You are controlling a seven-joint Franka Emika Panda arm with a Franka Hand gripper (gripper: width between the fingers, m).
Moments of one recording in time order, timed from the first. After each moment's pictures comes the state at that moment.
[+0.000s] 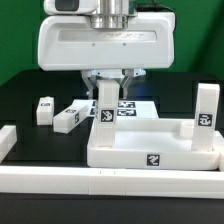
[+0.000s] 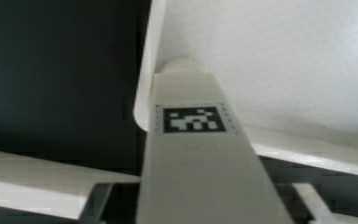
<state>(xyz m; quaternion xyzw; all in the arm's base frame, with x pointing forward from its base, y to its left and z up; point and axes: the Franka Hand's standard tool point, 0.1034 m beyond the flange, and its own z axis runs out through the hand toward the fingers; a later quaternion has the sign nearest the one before) 0.572 -0.048 0.106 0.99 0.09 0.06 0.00</state>
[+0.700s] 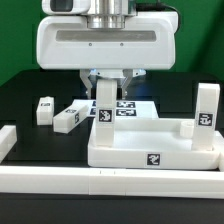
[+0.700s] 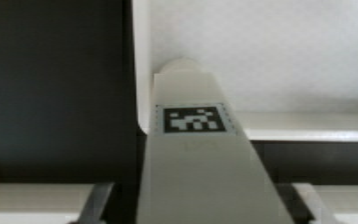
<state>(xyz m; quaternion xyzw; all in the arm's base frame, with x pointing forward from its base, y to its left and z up) 0.572 -0.049 0.106 1.00 -0.04 0.06 0.00</state>
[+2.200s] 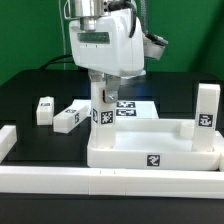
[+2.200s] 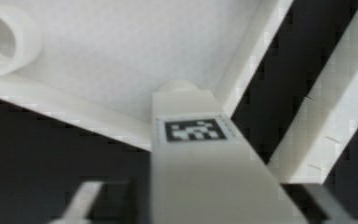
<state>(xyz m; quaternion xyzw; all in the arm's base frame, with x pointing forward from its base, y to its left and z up) 0.571 -0.051 0.103 0.83 -0.56 0.04 -0.05</state>
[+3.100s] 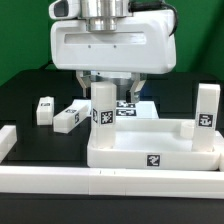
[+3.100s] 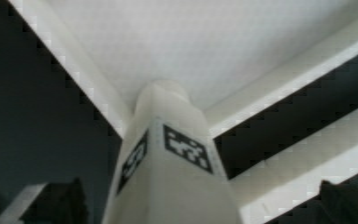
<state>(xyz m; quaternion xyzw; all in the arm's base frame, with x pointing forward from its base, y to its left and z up) 0.573 -0.040 0.103 0.96 -0.26 0.05 -0.03</state>
